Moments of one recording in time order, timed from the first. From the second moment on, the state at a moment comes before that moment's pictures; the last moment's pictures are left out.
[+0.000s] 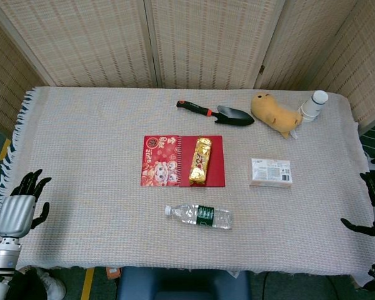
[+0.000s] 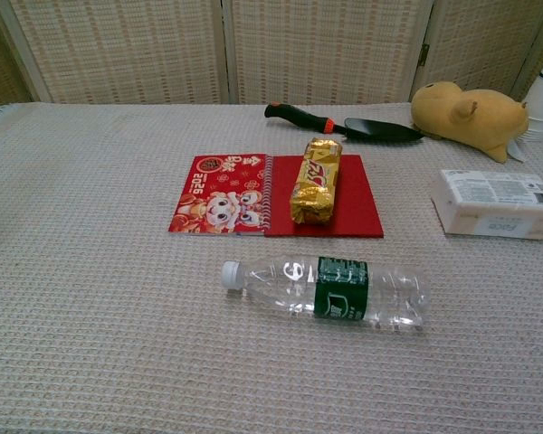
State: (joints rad) left arm -0.22 -1.16 -0.09 -1.67 1.36 1.38 0.22; right arm 0.06 -1.01 0.08 -1.64 -1.33 1.39 0.20
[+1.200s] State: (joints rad) left arm -0.19 -1.05 -0.08 -1.75 1.41 1.39 0.07; right arm 0.77 -1.25 0.18 -1.57 -0.61 0.76 -0.46
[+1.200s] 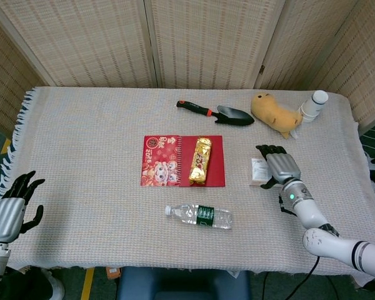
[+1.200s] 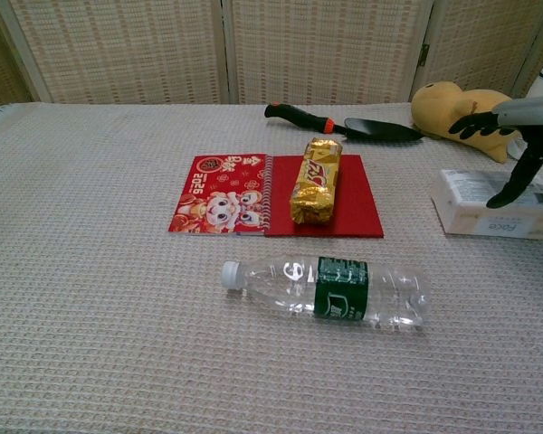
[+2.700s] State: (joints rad) left arm -0.19 -1.04 -0.08 -1.75 1.39 1.38 0.05; right arm 0.81 -1.37 0.12 -1.40 -0.66 0.82 -0.23
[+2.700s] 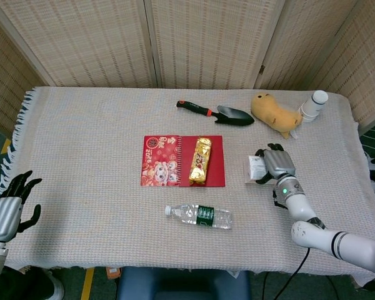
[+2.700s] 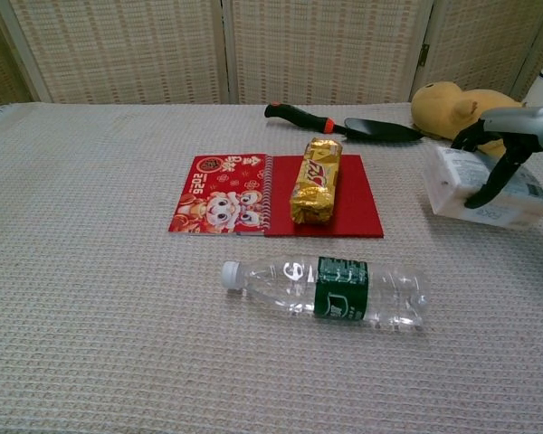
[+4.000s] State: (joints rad) left arm -0.20 -1.05 -0.10 -1.73 1.34 1.35 0.08; right arm 0.62 -1.82 -0.08 -0.23 -1.70 1.05 2.11
